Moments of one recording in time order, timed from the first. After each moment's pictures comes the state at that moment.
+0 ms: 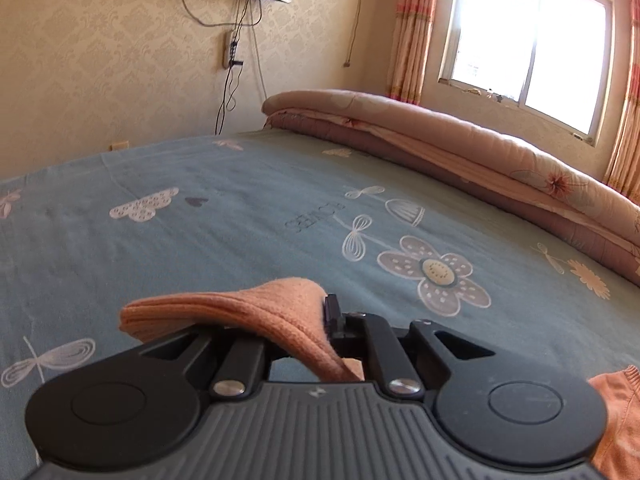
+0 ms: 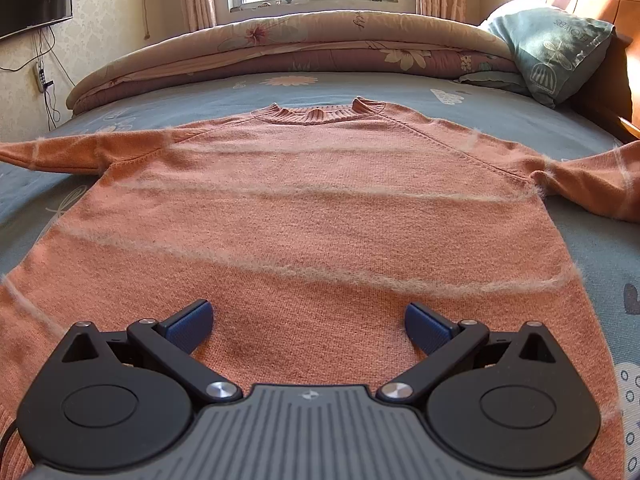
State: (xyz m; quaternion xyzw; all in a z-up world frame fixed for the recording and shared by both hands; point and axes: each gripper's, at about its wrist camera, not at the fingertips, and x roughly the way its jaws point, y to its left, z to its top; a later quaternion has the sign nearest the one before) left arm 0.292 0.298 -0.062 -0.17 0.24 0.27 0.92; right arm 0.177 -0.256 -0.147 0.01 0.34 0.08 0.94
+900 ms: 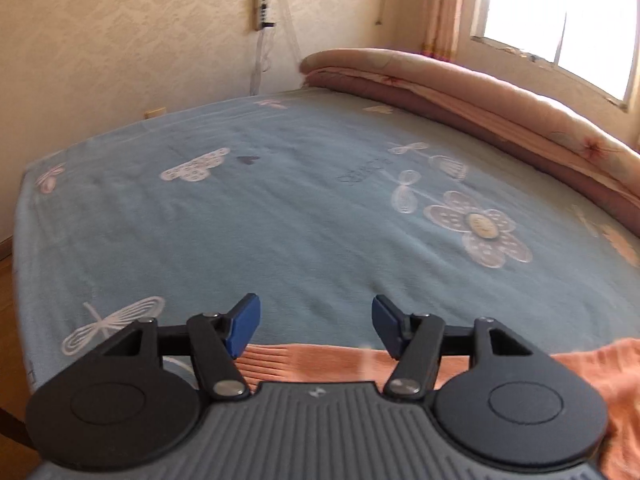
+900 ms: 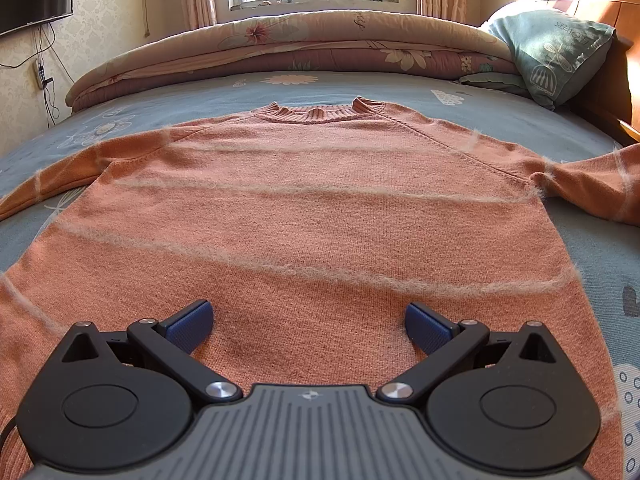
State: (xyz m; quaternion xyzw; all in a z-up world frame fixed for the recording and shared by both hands) left arm 0.269 0.273 -0.038 -0.15 0.29 0.26 0.91; right arm 0.178 -0.252 -0.147 0.01 0.34 0.08 0.94
